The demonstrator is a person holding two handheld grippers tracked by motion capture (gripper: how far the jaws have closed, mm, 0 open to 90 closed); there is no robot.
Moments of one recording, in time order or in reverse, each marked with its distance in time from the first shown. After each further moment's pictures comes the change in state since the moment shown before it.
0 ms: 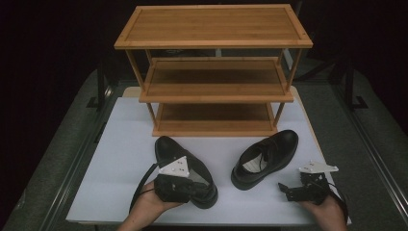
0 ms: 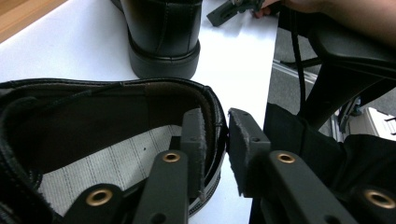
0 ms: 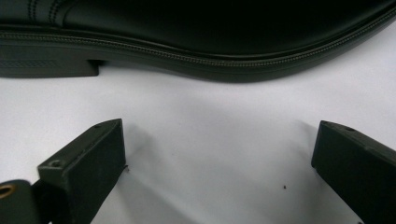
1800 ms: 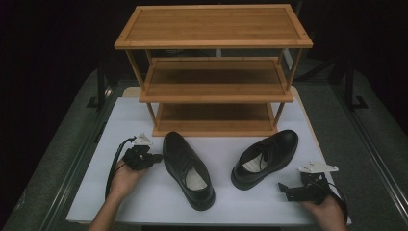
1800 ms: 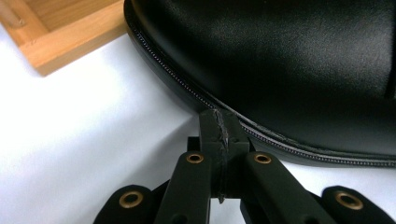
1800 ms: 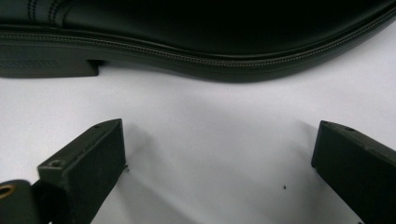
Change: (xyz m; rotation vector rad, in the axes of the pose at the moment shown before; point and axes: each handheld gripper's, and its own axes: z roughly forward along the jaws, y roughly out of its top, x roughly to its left) left arm 0.130 -0.068 -0.036 0.106 0.441 -0.244; right arm 0.000 0.000 0.000 -0.001 0.000 0.000
